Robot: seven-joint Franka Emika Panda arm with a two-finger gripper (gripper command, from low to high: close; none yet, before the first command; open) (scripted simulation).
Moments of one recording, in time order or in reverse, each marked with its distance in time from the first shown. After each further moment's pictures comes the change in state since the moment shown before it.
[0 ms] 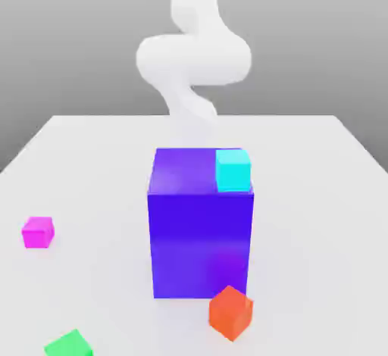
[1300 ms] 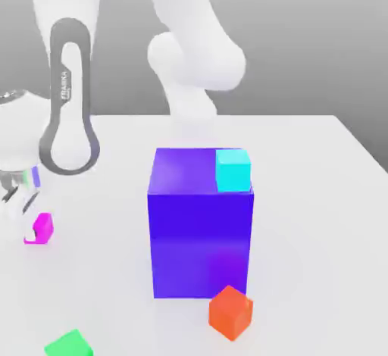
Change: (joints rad) arm -0.651 0.917 -0.198 -0.368 0.197 0.558 0.391
